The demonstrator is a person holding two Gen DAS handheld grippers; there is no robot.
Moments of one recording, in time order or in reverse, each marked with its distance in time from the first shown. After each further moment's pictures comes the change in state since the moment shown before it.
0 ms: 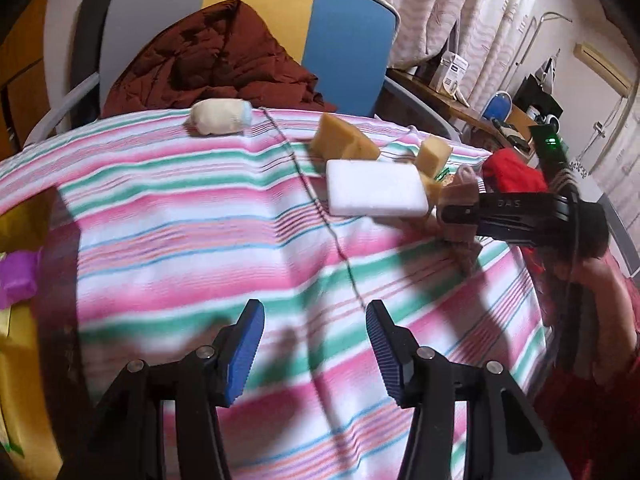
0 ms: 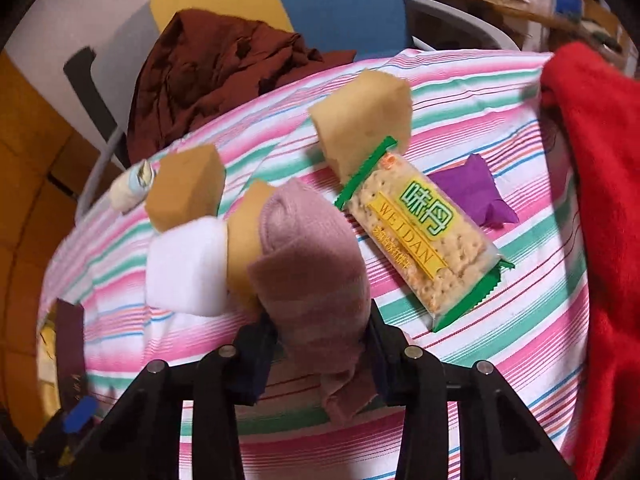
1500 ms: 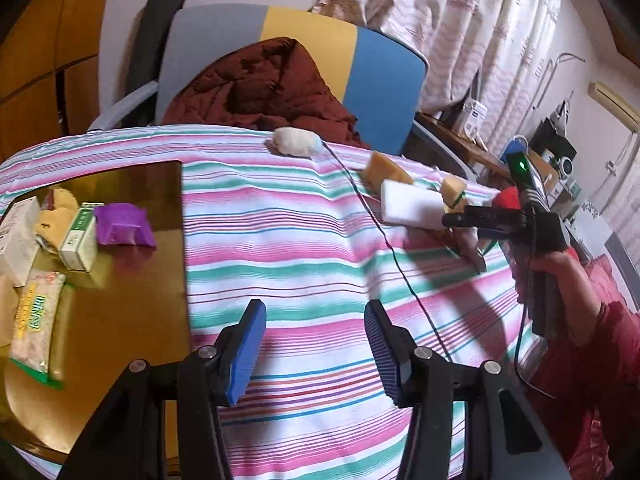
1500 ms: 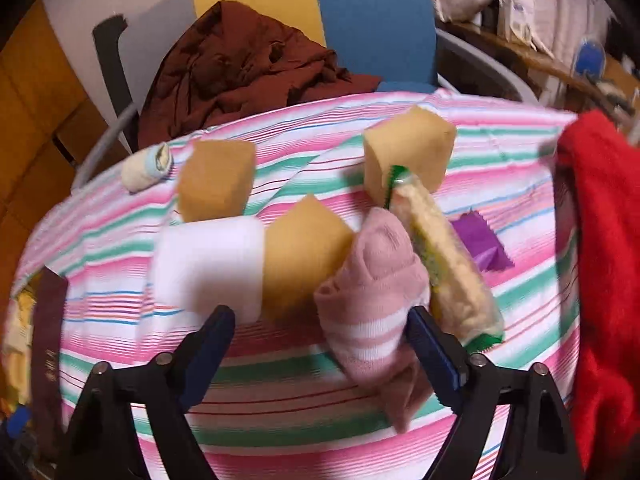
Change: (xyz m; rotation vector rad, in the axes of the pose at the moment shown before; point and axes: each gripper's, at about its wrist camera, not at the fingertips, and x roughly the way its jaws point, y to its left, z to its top) left arm -0.093 0.048 -0.061 -0.097 -0.140 0.063; right arm 0.004 0.039 -0.013 -0.211 -0.064 -0.097
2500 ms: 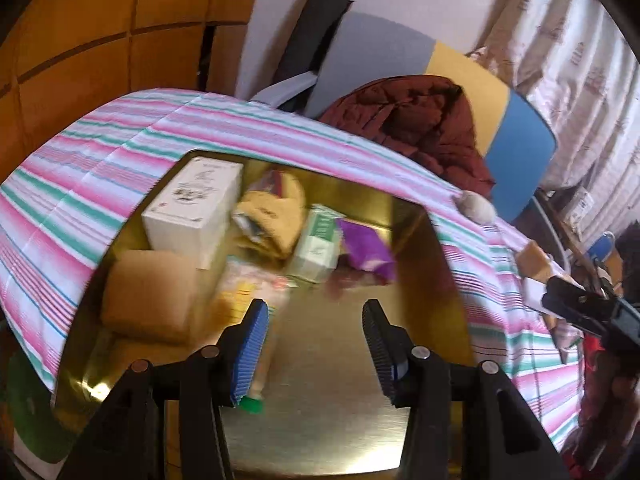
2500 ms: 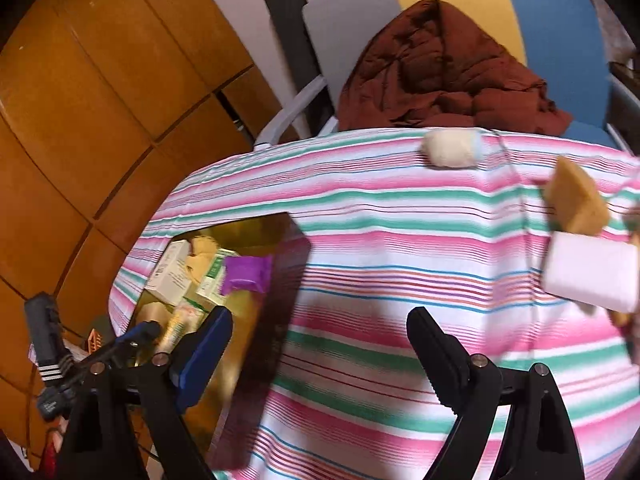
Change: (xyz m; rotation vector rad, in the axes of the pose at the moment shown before) left arm -0.054 0.168 0.004 -0.346 -0.061 0.280; right arm -0.047 0.221 -0.040 -0.198 -0.014 0.485
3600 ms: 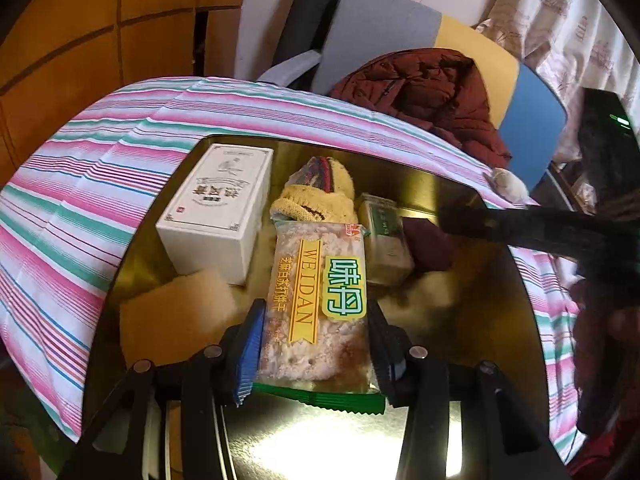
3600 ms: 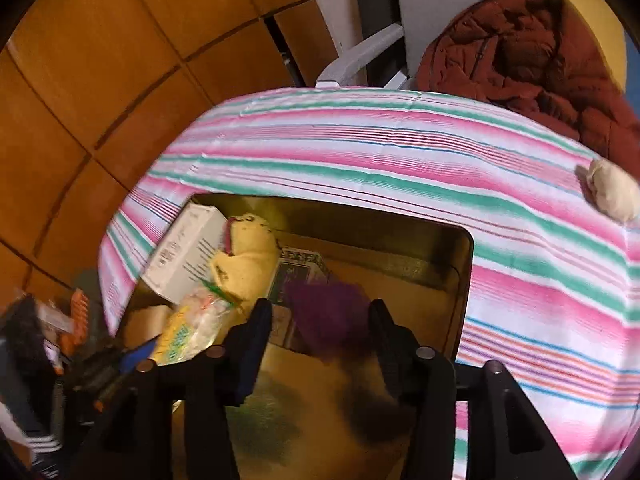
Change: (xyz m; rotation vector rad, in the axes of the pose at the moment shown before) left arm 0.042 0.043 0.017 0.058 0.087 0.061; right arm 0.140 0.113 0.039 -0.179 0.196 0.059
